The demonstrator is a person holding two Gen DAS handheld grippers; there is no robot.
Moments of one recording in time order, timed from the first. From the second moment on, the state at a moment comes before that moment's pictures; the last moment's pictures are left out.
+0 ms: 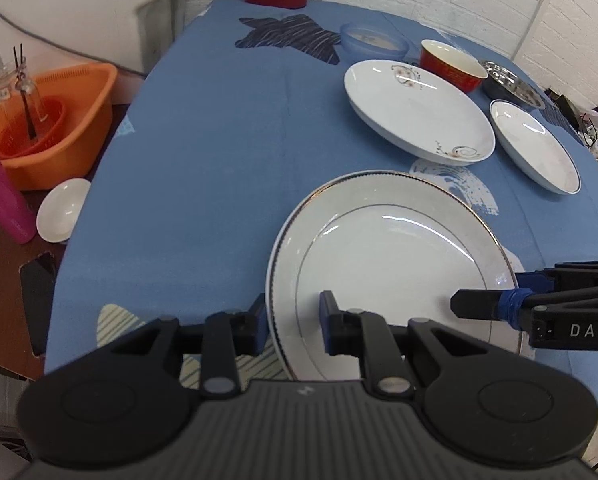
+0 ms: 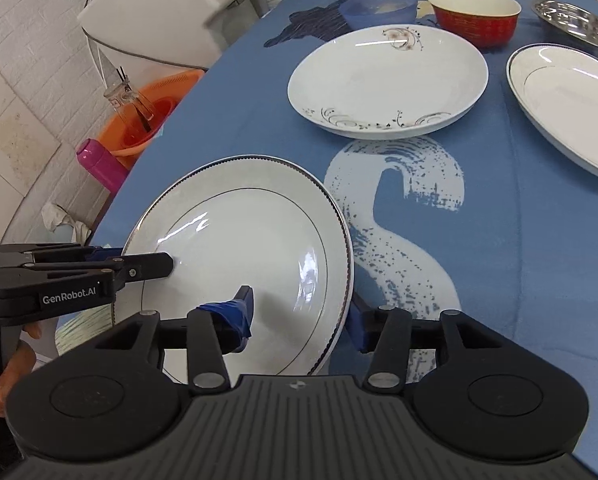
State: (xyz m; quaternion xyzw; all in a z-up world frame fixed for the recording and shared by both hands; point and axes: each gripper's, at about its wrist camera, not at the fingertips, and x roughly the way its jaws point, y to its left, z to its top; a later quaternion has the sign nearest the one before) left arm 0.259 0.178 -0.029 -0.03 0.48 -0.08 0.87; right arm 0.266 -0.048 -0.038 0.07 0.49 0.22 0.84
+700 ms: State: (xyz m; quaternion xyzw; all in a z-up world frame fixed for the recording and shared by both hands) left arm 0.308 0.214 0.027 -0.07 0.39 -0.08 0.91; right arm 0.304 -0.145 0.054 0.09 0.37 0.13 0.92
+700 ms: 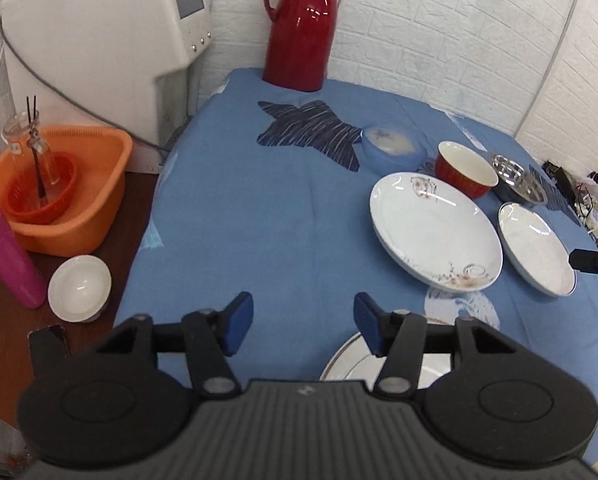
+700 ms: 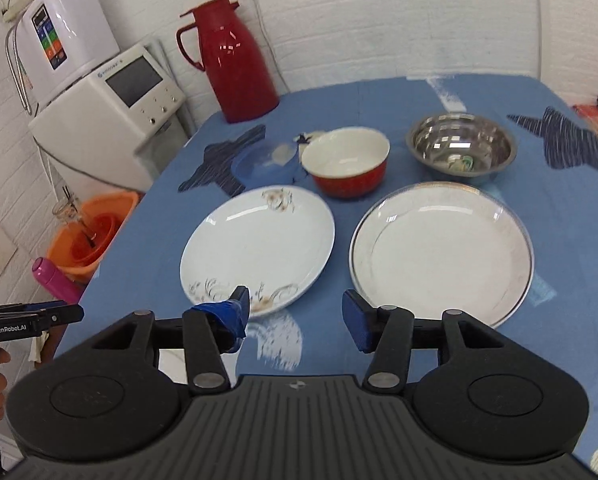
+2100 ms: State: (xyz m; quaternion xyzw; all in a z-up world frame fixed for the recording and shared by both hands) left arm 0.442 0.113 -0.031 0.00 0.48 -0.12 0.87; right arm 0.435 -0.091 -0.026 0.05 0.48 0.18 0.86
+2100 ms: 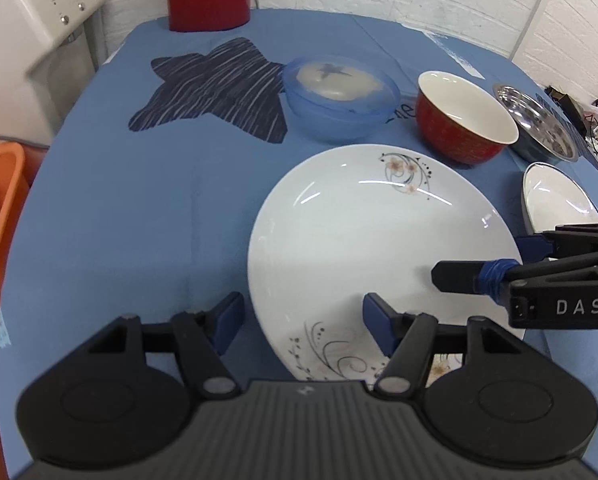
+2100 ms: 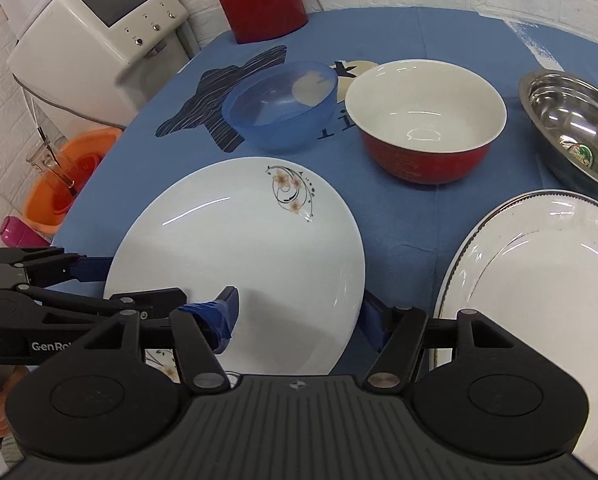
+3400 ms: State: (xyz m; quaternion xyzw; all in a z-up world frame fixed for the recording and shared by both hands) left arm 0.422 0.133 0.003 -0.05 0.46 -0.11 0.88; right arm 0.407 -0.093 -0.003 0.07 0.43 0.16 0.88
